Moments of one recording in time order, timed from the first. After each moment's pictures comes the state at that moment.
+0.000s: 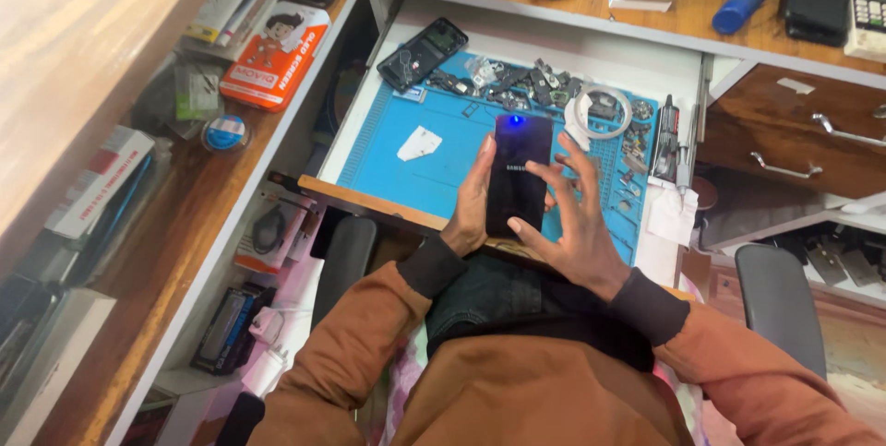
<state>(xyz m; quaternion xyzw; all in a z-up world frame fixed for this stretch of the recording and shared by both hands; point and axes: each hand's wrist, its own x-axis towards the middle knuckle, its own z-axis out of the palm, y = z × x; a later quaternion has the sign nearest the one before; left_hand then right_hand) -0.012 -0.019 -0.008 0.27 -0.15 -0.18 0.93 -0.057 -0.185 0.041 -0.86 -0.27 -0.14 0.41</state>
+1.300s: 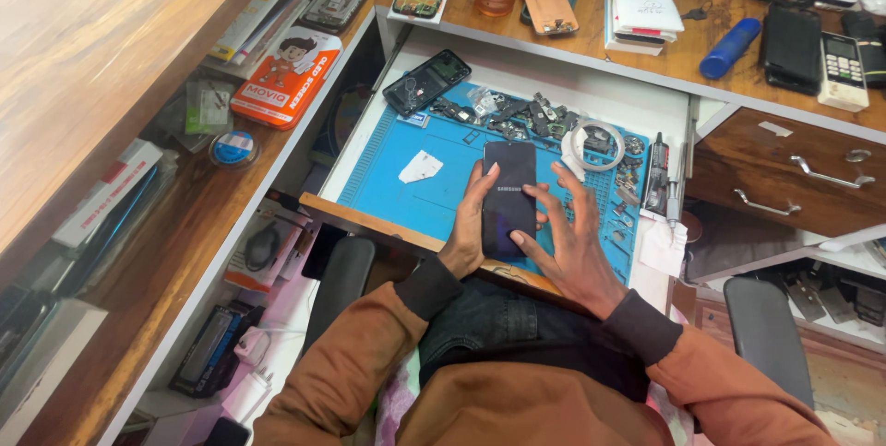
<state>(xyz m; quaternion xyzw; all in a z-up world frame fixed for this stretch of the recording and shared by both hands) -0.012 -0.013 0.011 0.33 -0.07 -0.15 0.93 -0.044 -0.185 0.032 -0.90 -0.29 -0.20 0.26</state>
